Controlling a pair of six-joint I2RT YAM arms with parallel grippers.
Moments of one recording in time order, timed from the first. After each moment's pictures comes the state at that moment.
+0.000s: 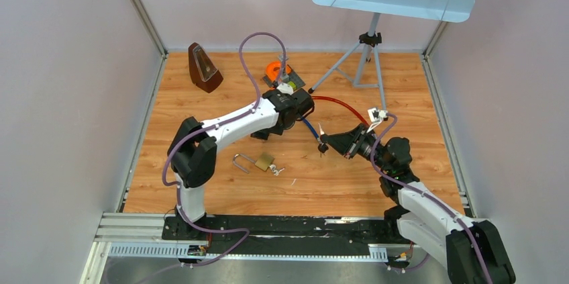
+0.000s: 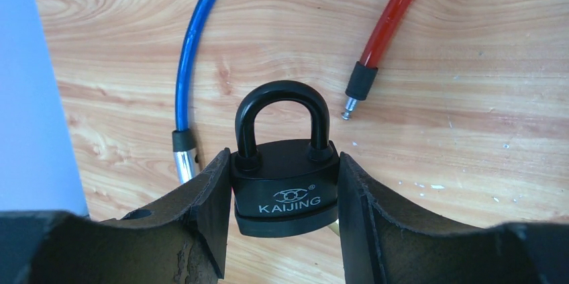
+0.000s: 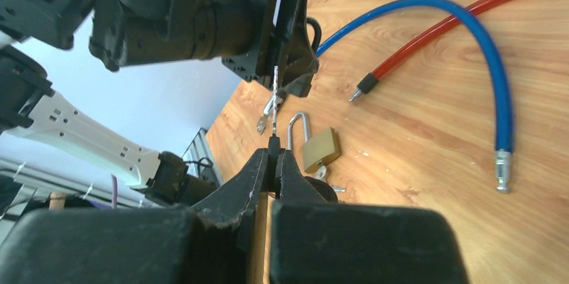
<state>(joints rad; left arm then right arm) -0.86 1.90 1.58 -1.10 -0.71 -0.65 0.33 0.88 0.21 0.75 -0.58 0.85</state>
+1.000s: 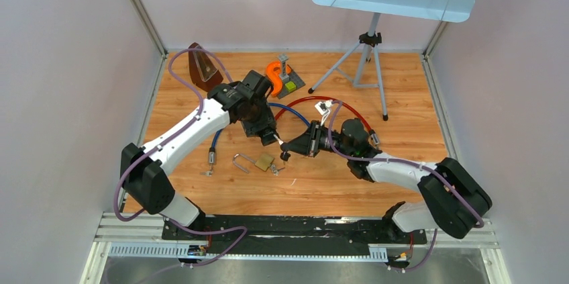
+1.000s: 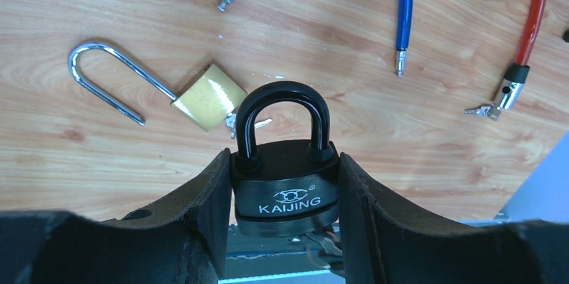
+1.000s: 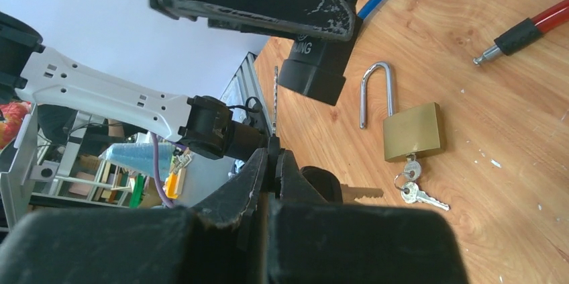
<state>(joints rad) -0.65 1.52 1.40 -0.99 -0.10 -1.02 0.68 1.34 0.49 0.80 -0.59 0.89</state>
